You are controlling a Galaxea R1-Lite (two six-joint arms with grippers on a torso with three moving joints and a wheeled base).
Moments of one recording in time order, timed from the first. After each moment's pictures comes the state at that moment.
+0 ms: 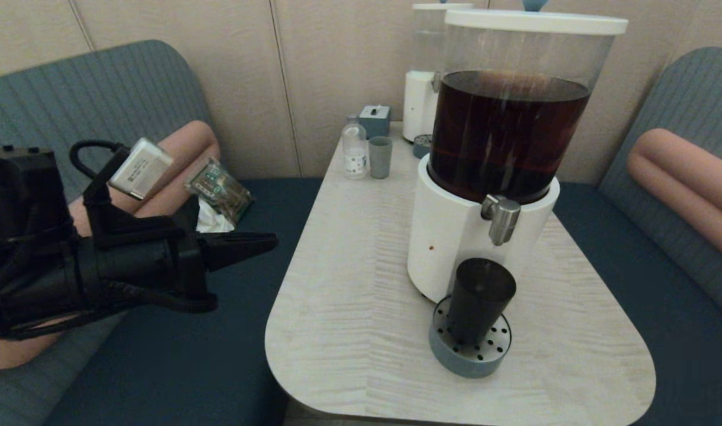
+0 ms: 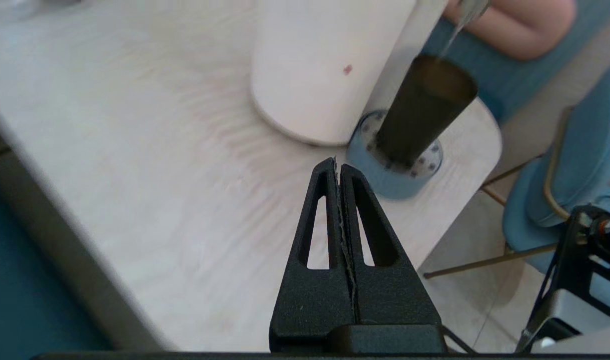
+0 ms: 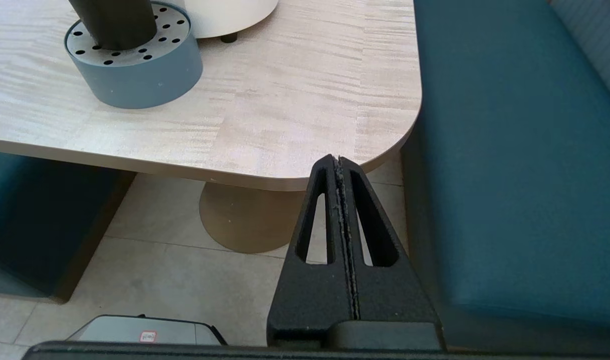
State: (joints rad) left arm -0.22 1.43 -0.72 -0.53 -0.72 0.01; right arm 0.00 0.00 -0.06 0.16 0.03 0.01
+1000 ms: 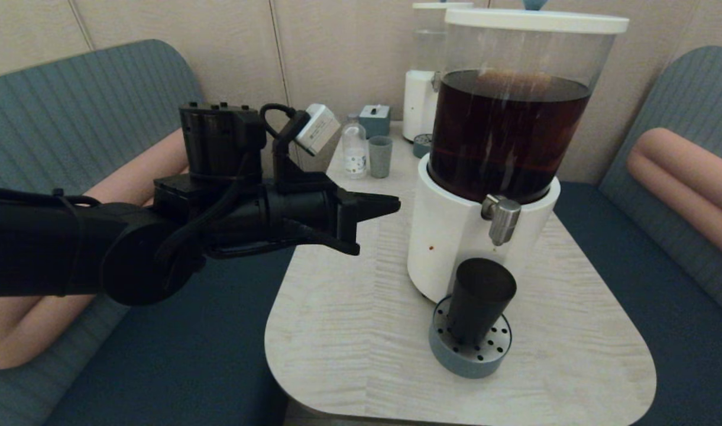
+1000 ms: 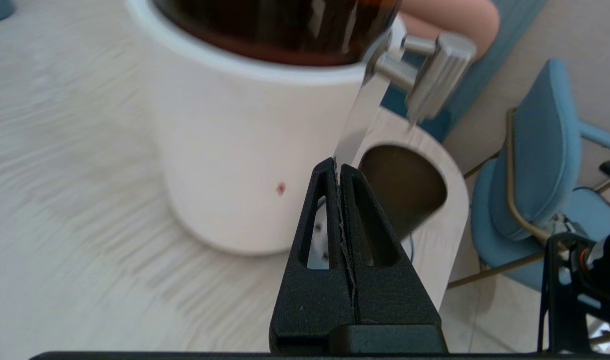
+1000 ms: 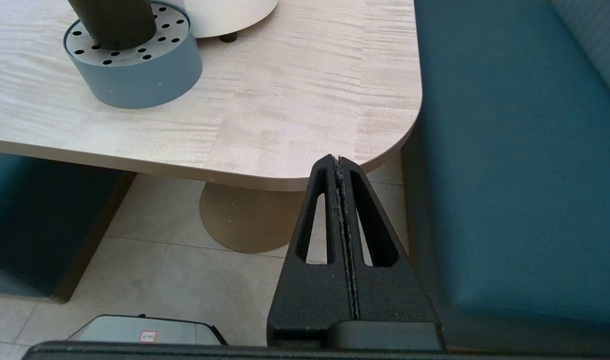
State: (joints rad) left arm -0.52 1.79 -1.16 -0.53 -0.61 -0.01; right arm 0.00 0.00 -0.06 0.16 0.03 0.00
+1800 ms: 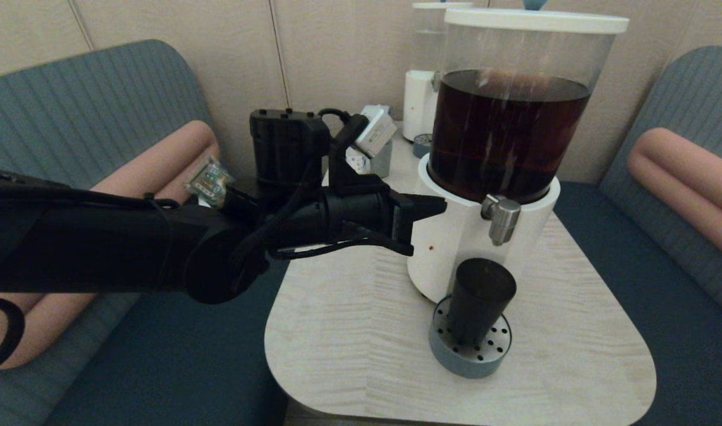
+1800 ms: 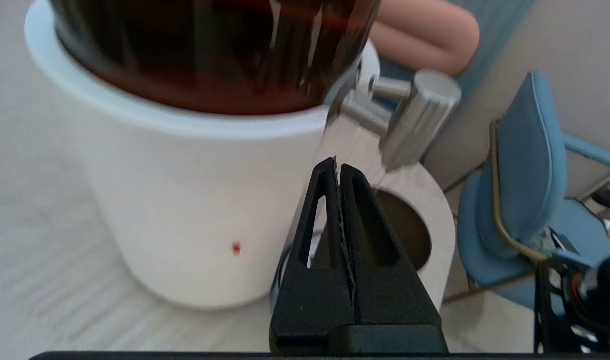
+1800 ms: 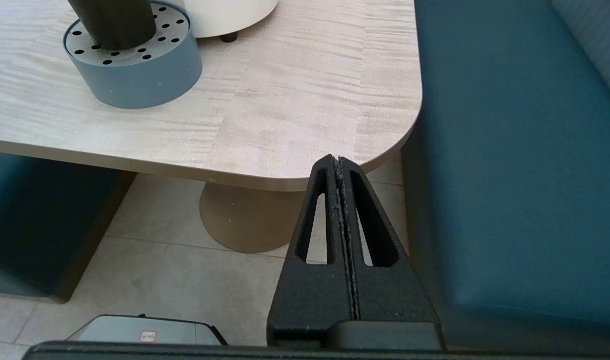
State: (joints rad) left arm -0.63 1.91 -1.28 -0.57 -0.53 -0.05; right arm 0.00 0.00 -0.06 0.16 0.03 0.00
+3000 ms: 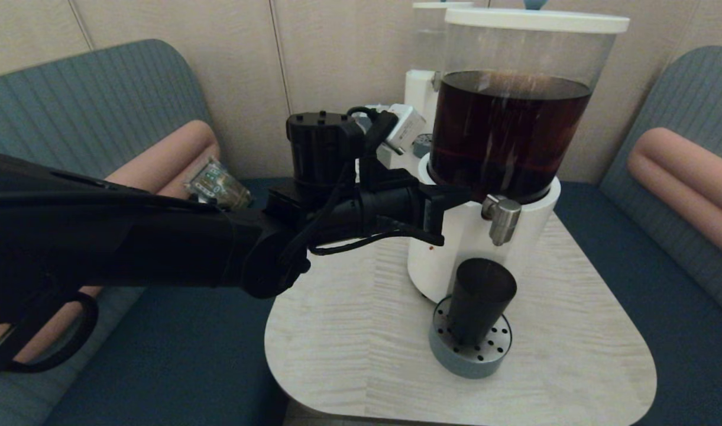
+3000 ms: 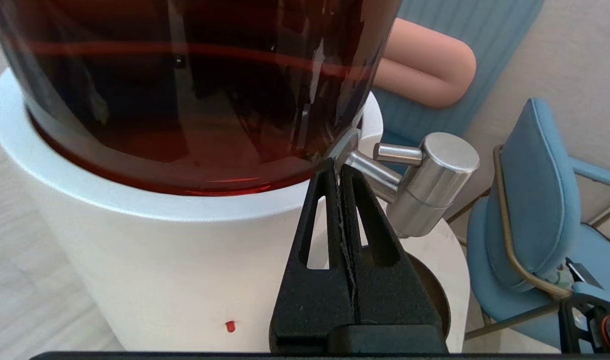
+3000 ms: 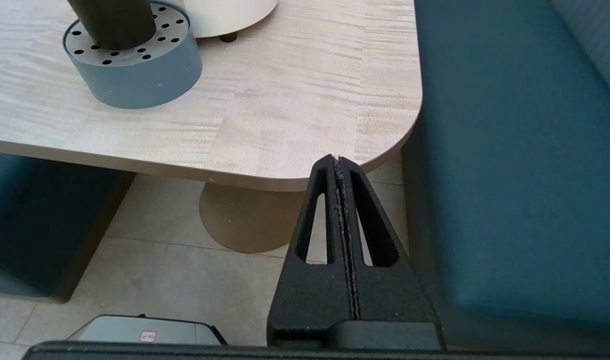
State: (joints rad) left arm -0.67 2.02 -1.40 -0.64 -0.50 -0.06; right arm 0.00 0.00 -0.06 0.16 0.03 0.01
